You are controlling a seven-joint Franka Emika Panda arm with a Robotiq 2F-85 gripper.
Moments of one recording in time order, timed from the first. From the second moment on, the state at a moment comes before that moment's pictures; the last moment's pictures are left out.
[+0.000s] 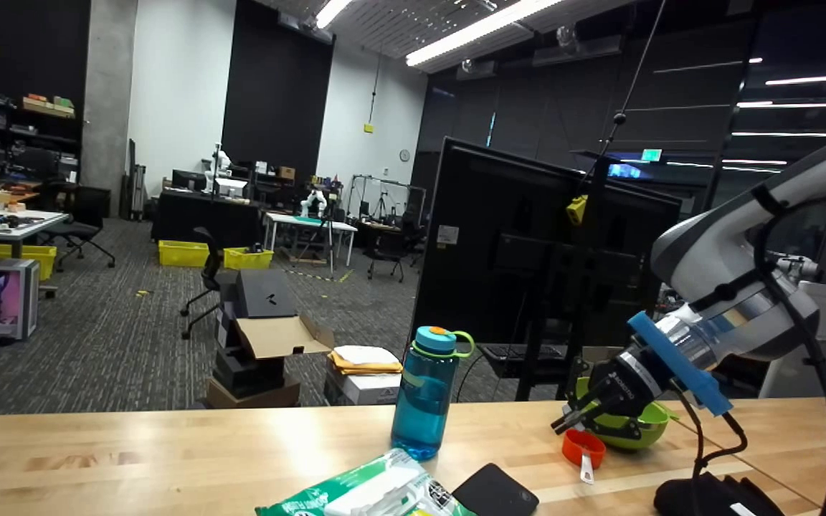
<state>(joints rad) -0.07 0.07 -0.09 -2.32 1.07 2.25 0.10</state>
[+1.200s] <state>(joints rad) -0.06 0.10 -0.08 -2.25 0.02 2.22 0.14</state>
